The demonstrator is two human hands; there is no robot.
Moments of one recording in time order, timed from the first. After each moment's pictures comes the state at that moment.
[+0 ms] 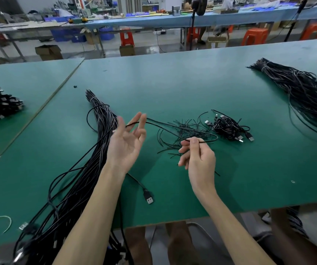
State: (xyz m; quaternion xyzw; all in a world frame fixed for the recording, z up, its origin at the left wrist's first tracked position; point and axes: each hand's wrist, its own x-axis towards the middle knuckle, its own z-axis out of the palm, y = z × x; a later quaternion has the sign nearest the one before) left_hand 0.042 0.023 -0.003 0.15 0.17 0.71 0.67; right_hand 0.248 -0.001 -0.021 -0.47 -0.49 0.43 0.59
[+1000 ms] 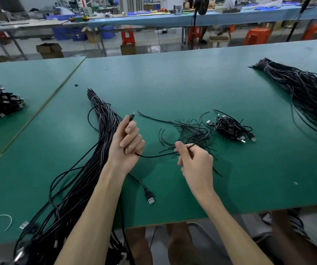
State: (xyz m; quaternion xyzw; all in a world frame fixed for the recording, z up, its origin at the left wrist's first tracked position) left_hand 0.044 0.011 0.005 0.26 0.17 0.64 0.71; right_hand 0.246 -0.001 -0.029 -0.50 -0.60 0.37 0.50
